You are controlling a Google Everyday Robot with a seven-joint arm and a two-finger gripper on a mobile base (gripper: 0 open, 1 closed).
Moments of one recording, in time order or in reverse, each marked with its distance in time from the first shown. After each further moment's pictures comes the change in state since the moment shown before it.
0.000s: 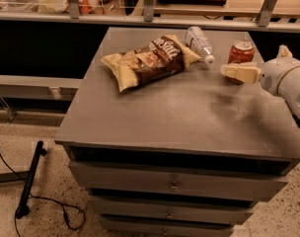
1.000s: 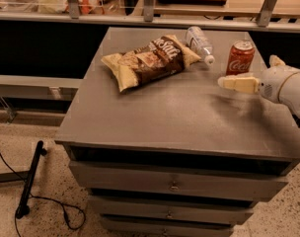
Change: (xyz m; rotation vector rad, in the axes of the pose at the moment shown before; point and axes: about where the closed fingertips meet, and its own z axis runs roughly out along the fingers) arm 0.030 0.013 -0.001 -0.120 0.073 0.002
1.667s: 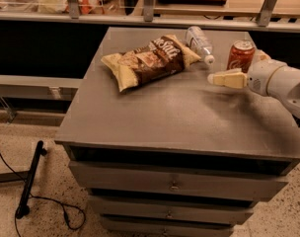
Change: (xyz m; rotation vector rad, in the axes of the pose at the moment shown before) arm -0.007 0.015 0.029 -0.074 -0.009 -0.029
